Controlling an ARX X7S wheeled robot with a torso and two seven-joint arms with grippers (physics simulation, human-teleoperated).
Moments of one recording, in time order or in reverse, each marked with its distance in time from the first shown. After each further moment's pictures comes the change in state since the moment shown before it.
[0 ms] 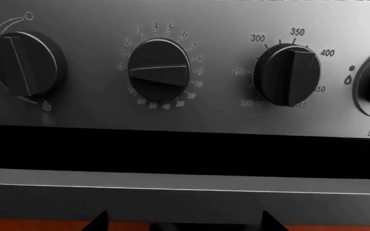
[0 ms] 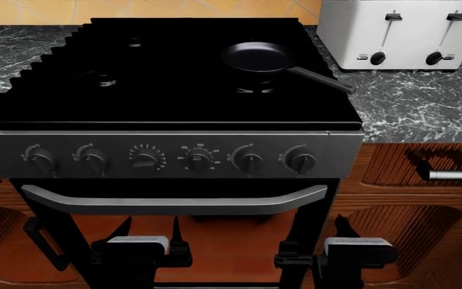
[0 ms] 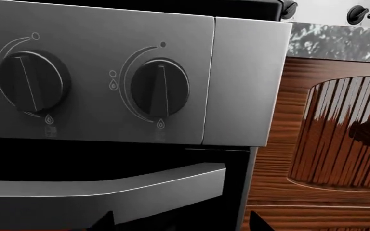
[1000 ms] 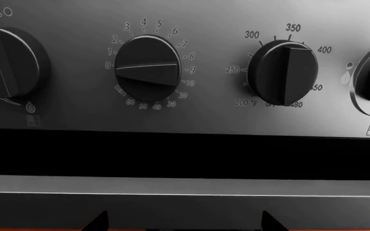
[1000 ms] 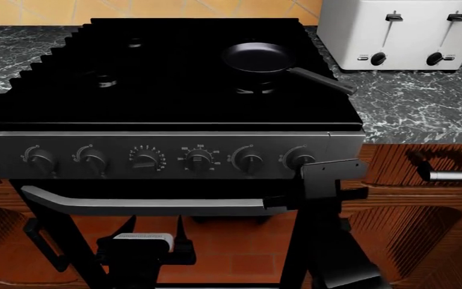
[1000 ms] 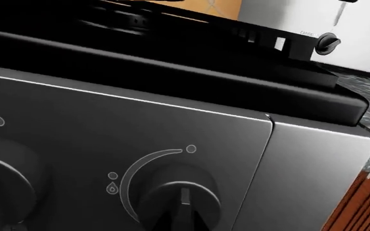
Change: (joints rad) left arm -0.034 -0.034 0.067 -0.038 -0.039 0.012 -0.043; right arm 0.414 0.017 -0.119 -0.019 -0.005 0.526 0.045
